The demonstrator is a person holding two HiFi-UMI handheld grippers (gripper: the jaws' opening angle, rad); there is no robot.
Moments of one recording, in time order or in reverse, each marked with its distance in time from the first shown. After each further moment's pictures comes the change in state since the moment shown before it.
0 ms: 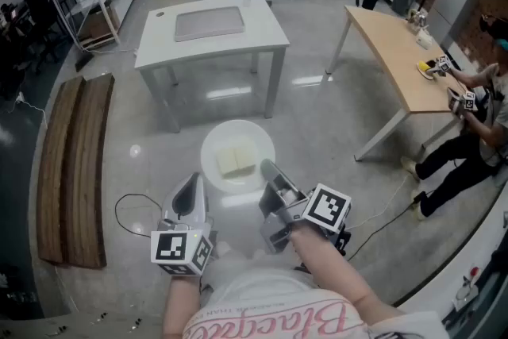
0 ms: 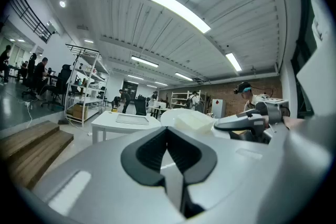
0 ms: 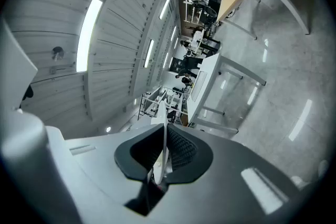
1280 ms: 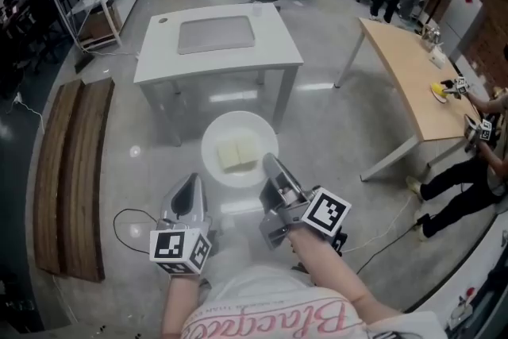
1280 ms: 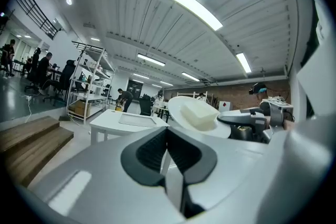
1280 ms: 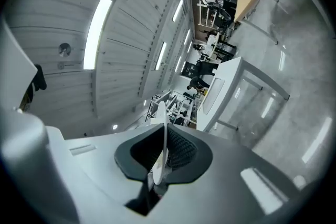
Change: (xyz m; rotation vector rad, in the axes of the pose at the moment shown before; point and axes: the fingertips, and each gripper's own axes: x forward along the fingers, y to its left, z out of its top) left arm 0.083 0.049 0.001 -0.051 -0.005 0.040; right arm 0.083 -0.005 0.058 -0.098 -0.057 0.124
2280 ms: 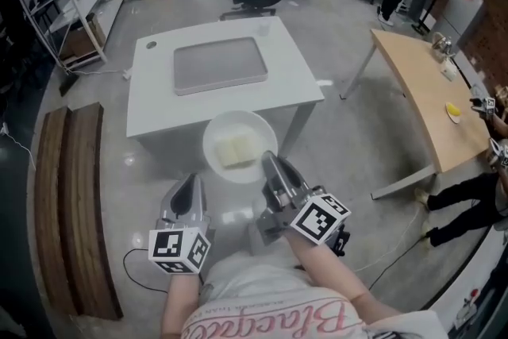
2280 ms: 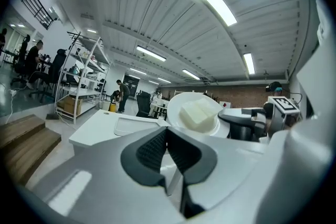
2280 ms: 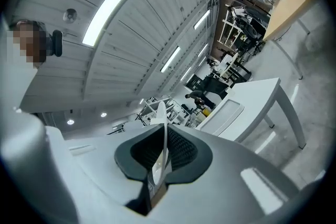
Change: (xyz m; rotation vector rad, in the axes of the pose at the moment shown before) left arm 0.171 0.102 0.034 -0.025 0.033 -0.064; right arm 0.170 -0.050 0.065 -0.306 -0.082 -0.068
